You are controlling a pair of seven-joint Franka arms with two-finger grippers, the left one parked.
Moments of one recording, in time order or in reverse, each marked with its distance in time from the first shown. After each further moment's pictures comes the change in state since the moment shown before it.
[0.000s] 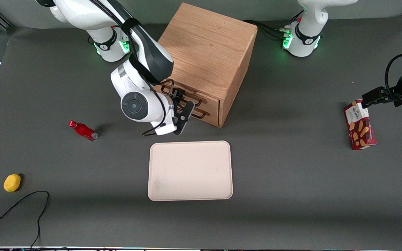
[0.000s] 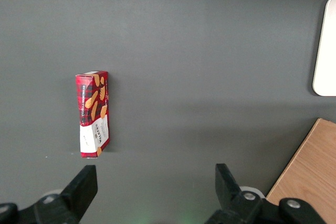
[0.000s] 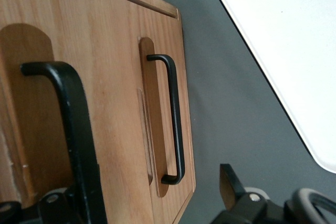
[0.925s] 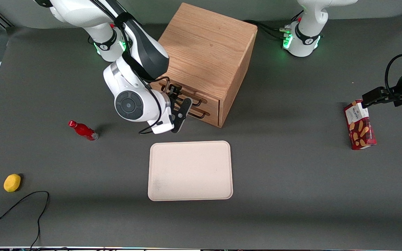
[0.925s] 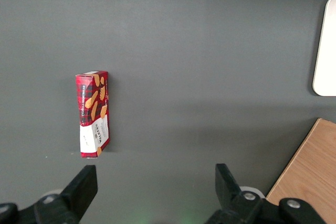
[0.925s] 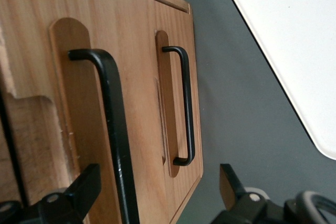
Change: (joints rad) arm -0.014 0.000 -0.001 0.069 0.009 -0.109 0.000
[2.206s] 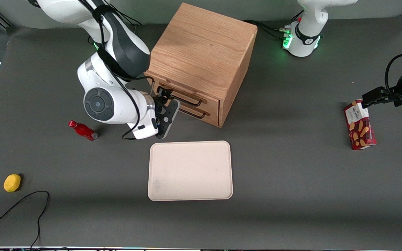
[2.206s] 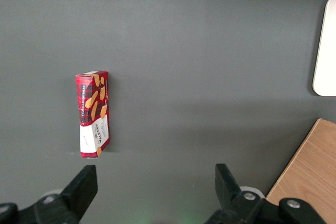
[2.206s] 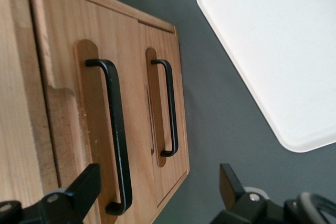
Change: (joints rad) arm -0.064 -0.002 0.000 0.113 0.008 -0.063 -0.013
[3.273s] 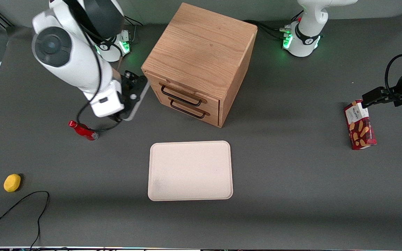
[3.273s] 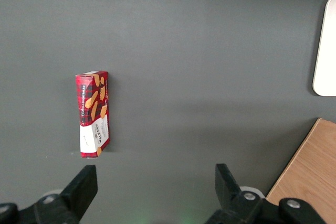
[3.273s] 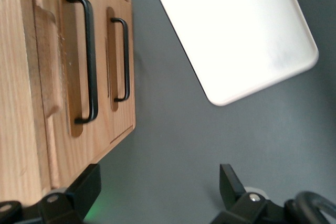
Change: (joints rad) arm 0.000 -0.201 -0.022 -0.079 -0.235 0.017 -0.129
